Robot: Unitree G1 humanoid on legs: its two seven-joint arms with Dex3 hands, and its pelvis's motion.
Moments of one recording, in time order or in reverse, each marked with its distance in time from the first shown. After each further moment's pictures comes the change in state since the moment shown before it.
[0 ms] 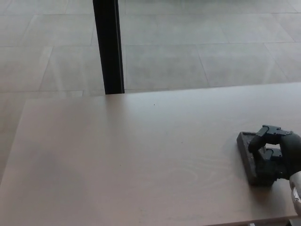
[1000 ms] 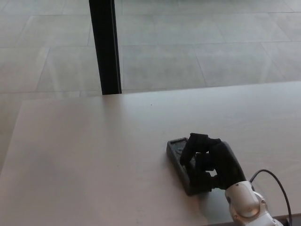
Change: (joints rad) left_arm -0.019 0.008 0.003 -0.007 0.000 -0.002 -0.010; right_arm 0.065 0.249 0.152 -0.151 -0.077 -0.065 -0.023
